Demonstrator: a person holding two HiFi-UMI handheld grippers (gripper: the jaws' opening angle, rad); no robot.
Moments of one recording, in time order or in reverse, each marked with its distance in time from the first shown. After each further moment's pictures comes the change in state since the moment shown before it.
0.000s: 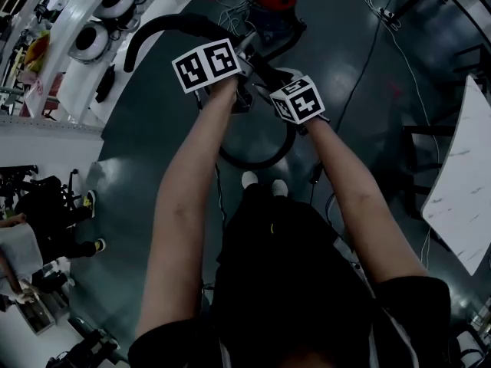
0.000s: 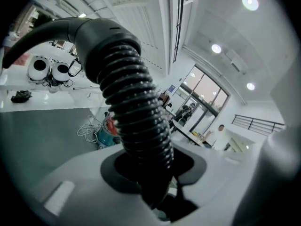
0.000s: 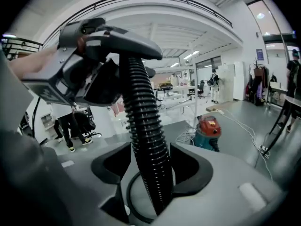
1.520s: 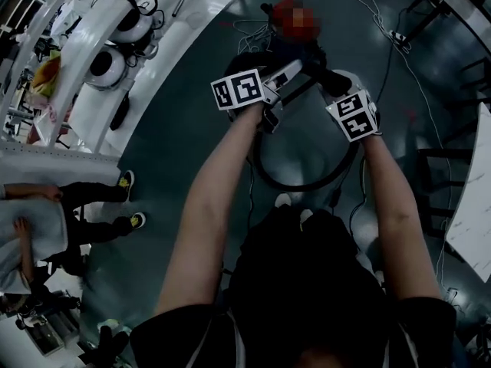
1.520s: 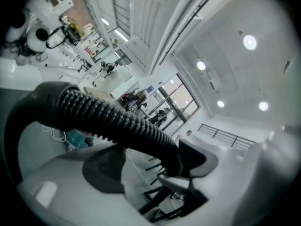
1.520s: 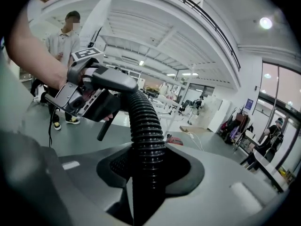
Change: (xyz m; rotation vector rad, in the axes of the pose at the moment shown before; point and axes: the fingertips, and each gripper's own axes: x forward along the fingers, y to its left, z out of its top) left arm 0.039 0.066 0.064 -0.105 0.023 -0.433; right arm 0.009 -0.084 0.113 -0.320 0.020 -0.376
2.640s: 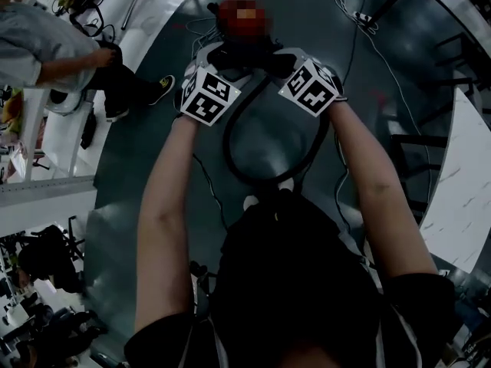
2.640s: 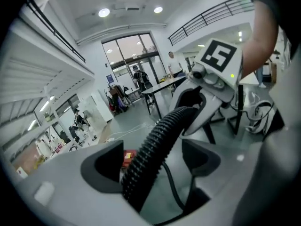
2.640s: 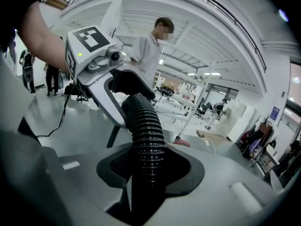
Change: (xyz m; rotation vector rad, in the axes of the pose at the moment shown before) left arm 0.125 0.008 -0.003 1.244 0.476 0.307; right arm 0.054 -0.098 -0.020 -0.169 -0.011 0.247
